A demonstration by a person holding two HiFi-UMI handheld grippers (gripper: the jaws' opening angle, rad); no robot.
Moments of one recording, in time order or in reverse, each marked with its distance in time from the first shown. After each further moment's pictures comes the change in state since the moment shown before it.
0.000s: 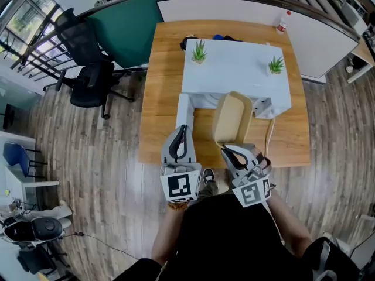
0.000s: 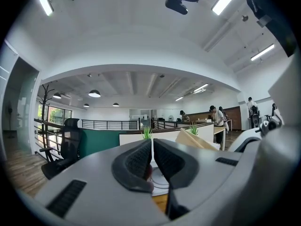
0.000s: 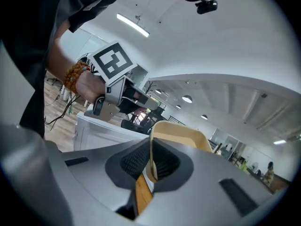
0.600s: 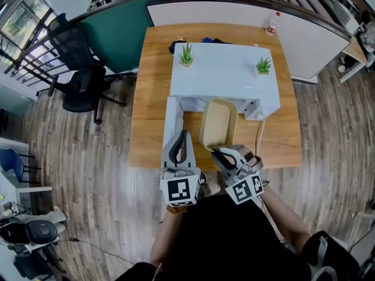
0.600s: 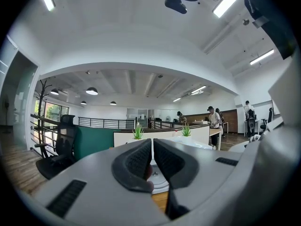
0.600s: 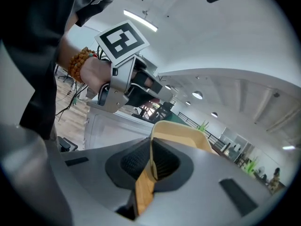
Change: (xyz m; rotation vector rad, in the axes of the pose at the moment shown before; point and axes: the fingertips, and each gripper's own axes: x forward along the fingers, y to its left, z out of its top) left arm 0.000 -0.034 -0.008 -0.019 0.009 -0.032; right arm 0.001 0.019 -0.034 -0.050 0.047 0.119
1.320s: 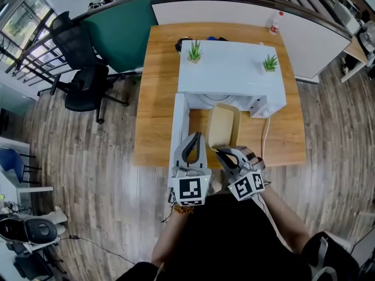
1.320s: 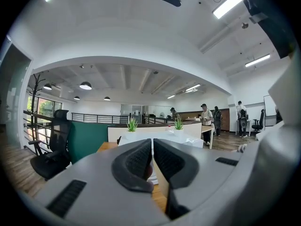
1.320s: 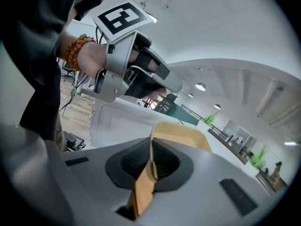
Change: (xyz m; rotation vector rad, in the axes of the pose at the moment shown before) left arm -0.013 -0.011 -0.023 -0.010 0.054 -0.083; right arm 0.018 0.037 -0.022 0.027 0.084 0.036
